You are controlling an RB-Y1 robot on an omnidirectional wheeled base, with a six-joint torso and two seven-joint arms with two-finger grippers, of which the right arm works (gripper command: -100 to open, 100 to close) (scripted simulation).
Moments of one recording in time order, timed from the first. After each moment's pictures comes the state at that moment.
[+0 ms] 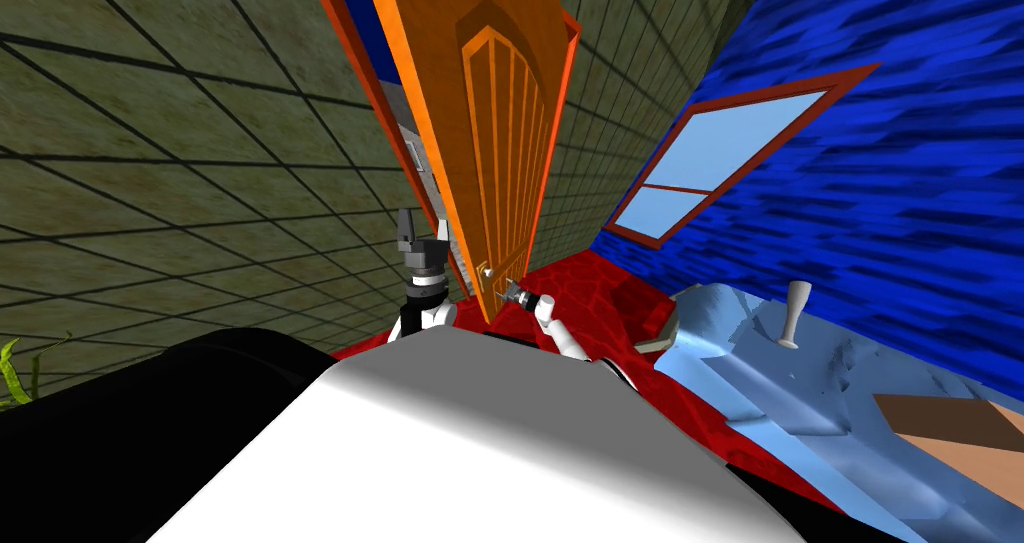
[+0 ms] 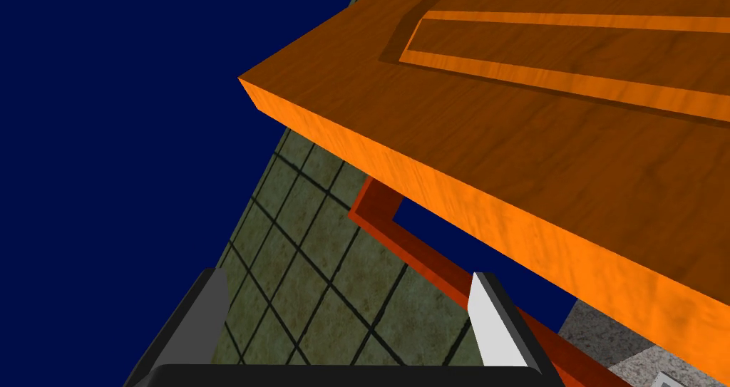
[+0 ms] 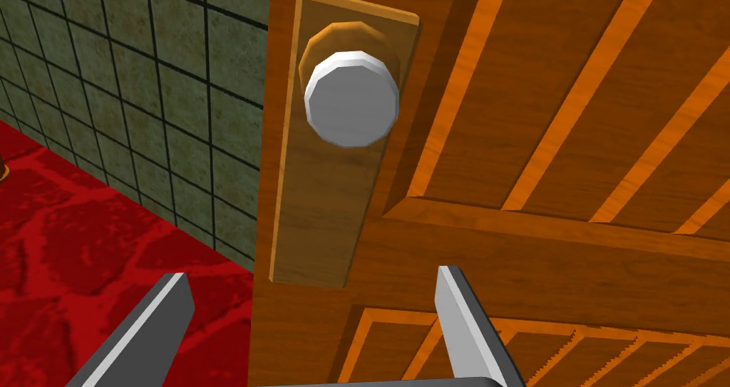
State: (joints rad) arm -0.31 -0.07 0.43 -0.97 -1.93 0.72 0.55
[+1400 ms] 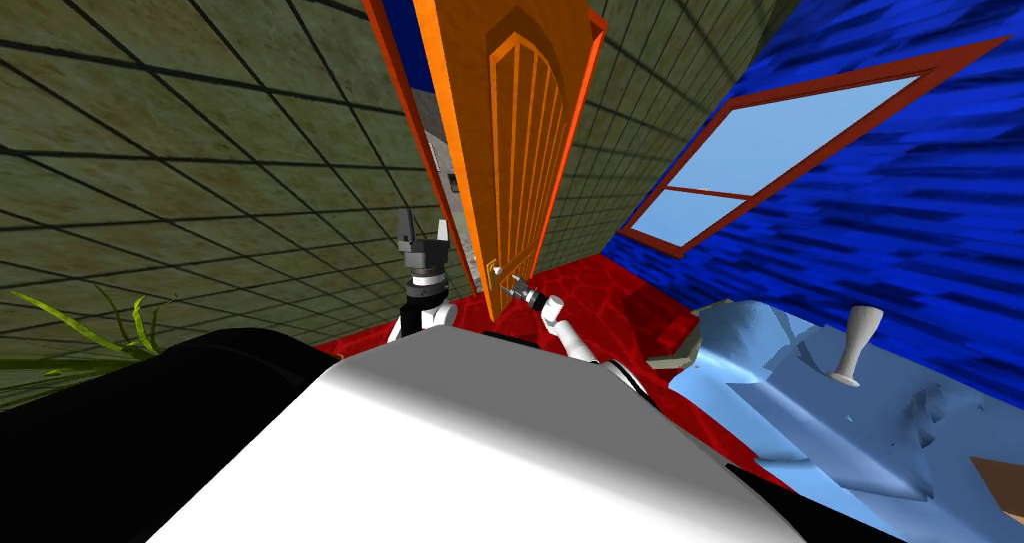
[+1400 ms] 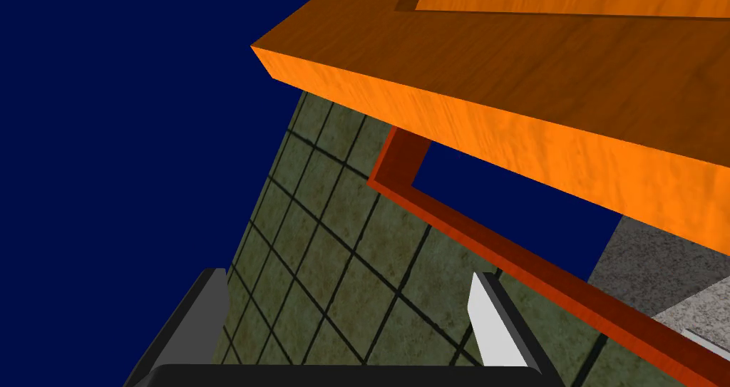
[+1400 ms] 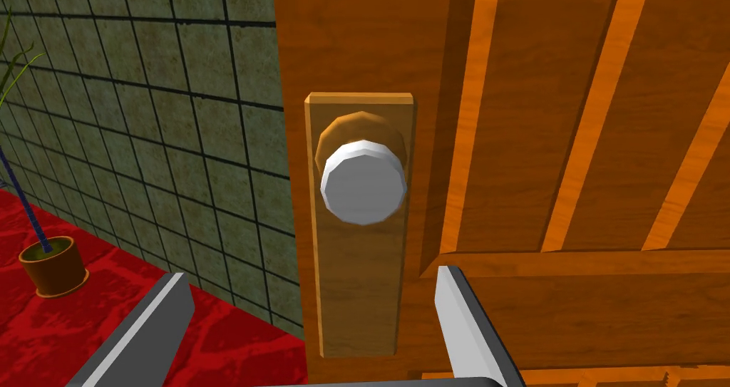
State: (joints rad) arm -0.31 -0.13 0.39 -0.96 -2.17 0.83 0.51
